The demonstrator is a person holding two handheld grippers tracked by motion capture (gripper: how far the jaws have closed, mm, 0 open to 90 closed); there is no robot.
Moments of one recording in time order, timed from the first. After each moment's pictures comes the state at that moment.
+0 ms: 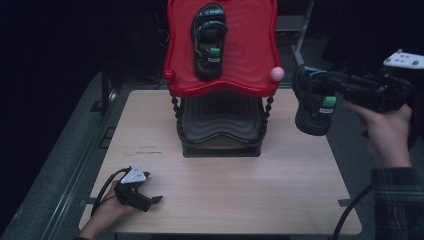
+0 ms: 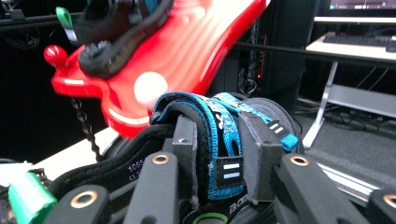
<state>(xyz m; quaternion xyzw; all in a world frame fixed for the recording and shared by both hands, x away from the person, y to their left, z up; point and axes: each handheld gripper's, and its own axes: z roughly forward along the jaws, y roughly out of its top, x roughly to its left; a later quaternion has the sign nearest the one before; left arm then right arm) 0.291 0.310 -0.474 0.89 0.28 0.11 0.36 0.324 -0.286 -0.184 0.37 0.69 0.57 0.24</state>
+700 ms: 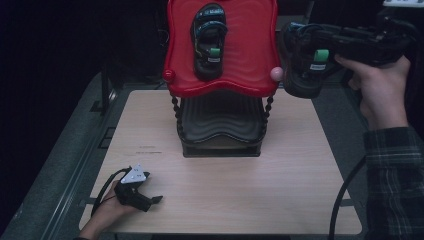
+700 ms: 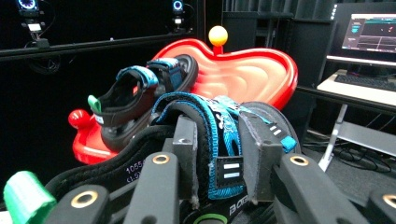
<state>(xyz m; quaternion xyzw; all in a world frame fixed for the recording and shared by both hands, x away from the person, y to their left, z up) 0.291 0.310 -0.474 0.88 0.28 0.11 0.36 0.352 -0.246 -0.108 0.33 0.69 0.60 0.25</state>
